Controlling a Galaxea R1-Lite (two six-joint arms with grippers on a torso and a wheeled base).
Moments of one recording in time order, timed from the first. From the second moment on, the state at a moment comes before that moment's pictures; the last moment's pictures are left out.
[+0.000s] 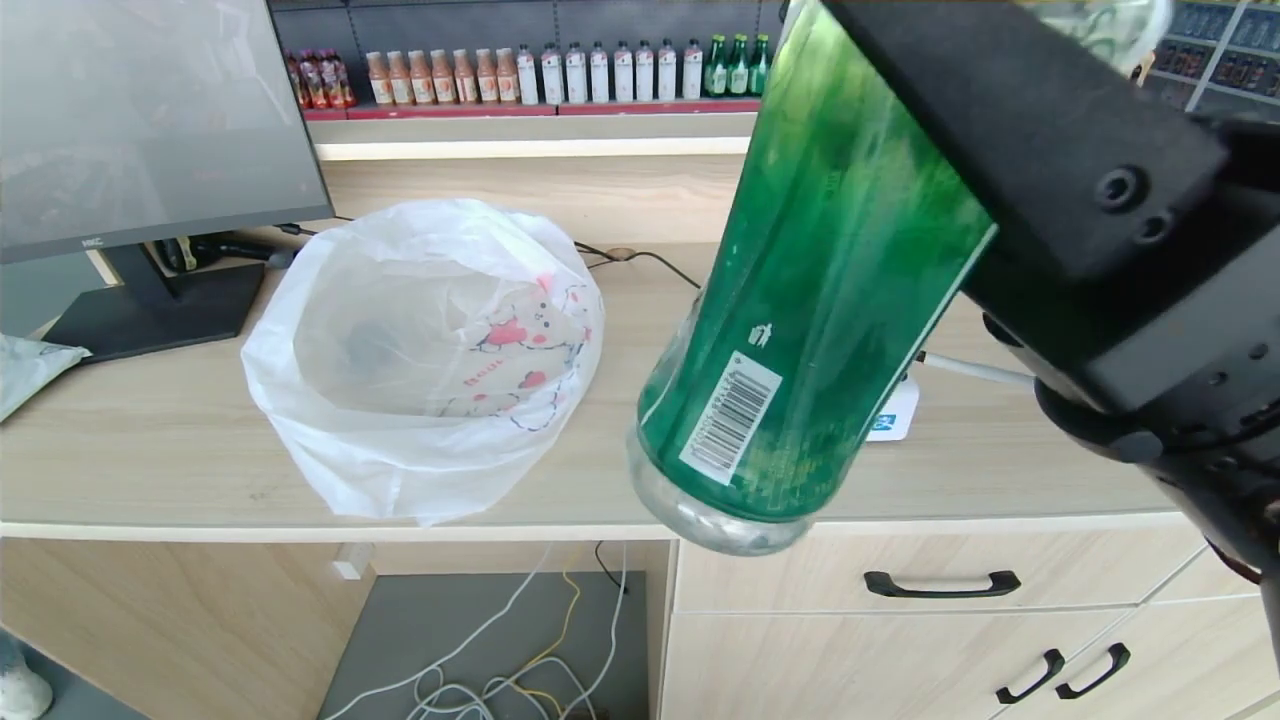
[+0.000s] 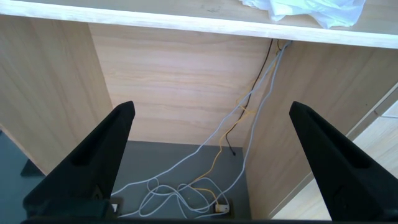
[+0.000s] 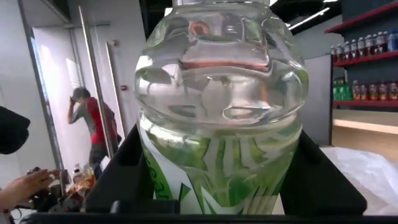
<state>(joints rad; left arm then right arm) 0.00 0.00 0.00 0.00 0.00 -0.01 0.87 1.57 -0.82 -1.46 0.38 0.31</state>
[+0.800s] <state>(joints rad) 0.00 0.00 0.00 0.00 0.00 0.00 0.82 1.46 -0.77 -1.30 -0.14 -0.18</state>
